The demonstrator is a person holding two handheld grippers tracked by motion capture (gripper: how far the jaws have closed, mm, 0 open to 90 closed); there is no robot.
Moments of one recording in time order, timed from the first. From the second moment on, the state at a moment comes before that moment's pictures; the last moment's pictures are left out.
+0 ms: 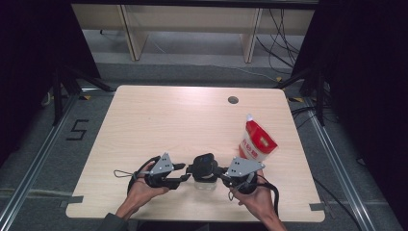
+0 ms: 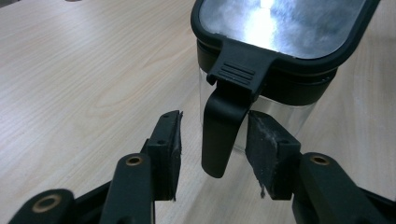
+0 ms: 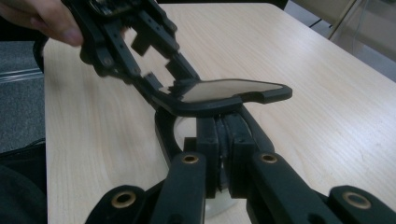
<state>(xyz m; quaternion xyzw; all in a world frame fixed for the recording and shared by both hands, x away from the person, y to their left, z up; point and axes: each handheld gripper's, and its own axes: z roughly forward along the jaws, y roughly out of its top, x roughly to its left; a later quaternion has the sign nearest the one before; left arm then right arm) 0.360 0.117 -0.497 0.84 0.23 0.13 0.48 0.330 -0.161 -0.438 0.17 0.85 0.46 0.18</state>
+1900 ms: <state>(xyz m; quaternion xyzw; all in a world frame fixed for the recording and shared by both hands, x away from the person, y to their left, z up) 0.325 0.143 -0.487 0.82 0.27 0.10 0.50 0.328 -0.192 -0.453 0.22 0.83 0.49 0.18</state>
